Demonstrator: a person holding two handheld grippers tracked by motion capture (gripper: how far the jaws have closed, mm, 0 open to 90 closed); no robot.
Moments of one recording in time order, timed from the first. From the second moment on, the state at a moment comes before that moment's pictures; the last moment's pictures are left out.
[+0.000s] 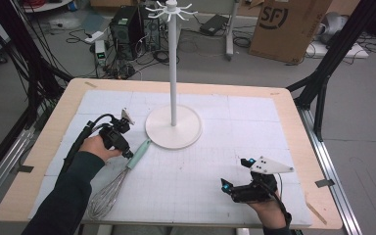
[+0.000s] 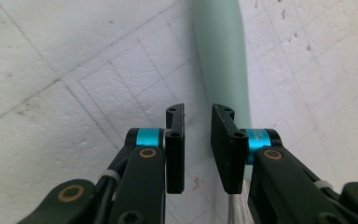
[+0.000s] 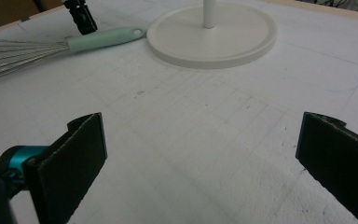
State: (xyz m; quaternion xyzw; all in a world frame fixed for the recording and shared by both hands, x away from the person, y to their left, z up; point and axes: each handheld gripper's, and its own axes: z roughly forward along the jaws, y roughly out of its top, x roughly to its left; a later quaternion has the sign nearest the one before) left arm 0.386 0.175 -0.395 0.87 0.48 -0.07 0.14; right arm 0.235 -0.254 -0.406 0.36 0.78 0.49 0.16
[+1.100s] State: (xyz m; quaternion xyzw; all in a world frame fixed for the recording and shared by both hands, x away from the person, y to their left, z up) left arm 0.364 0.126 -0.407 0.88 0.47 0.04 0.04; right arm 0.235 -0.254 -0.405 0.36 0.78 0.49 0.17
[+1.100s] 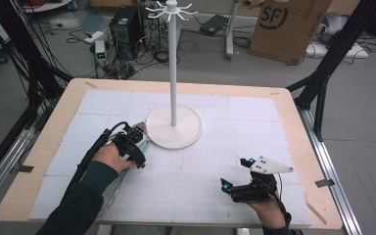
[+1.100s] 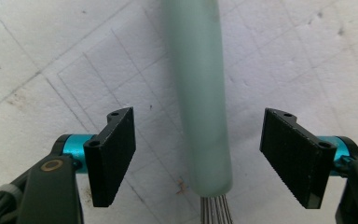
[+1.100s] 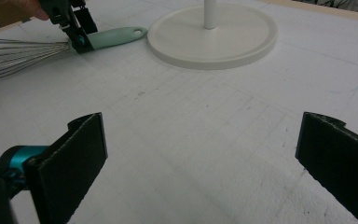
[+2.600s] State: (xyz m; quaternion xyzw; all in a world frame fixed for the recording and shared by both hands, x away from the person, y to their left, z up) left arm 0.363 0.133 -0.410 0.89 0.45 0.02 0.05; right arm 0.234 -0.255 -0.404 0.36 0.78 0.49 0.17
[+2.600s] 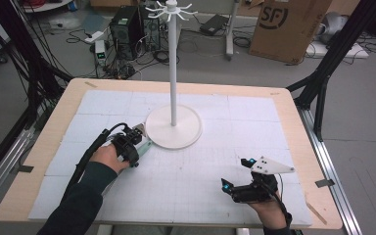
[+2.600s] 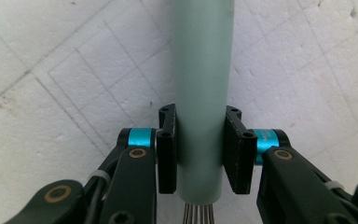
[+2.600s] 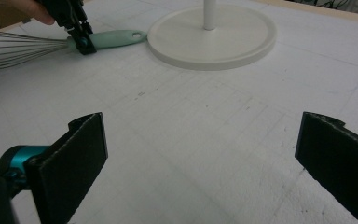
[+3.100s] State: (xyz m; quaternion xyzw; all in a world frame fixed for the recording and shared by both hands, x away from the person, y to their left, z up) left arm 0.357 0.147 -0.394 0.89 0.44 -0.01 0.13; right arm 0.234 -0.256 -0.405 0.36 0.78 0.49 0.16
